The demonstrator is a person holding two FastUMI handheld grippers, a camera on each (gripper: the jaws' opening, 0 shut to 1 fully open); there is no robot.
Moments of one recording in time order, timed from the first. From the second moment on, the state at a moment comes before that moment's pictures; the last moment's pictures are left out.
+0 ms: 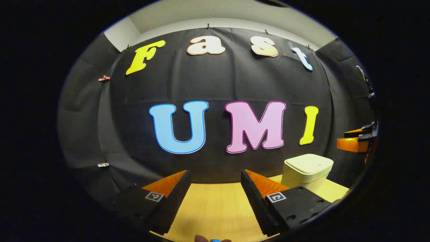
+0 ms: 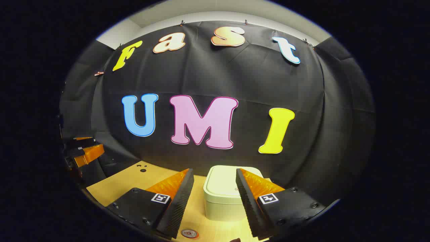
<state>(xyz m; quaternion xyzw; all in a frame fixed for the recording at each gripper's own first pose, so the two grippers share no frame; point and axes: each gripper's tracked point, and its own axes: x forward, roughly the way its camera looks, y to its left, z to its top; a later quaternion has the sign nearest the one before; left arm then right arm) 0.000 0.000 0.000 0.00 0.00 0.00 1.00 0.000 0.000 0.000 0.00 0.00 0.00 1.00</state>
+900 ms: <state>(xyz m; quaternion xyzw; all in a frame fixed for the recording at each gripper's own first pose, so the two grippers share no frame) -0.001 -0.001 0.000 0.00 0.00 0.00 1.00 0.001 -0.006 -0.007 0.01 0.02 -0.01 1.00</state>
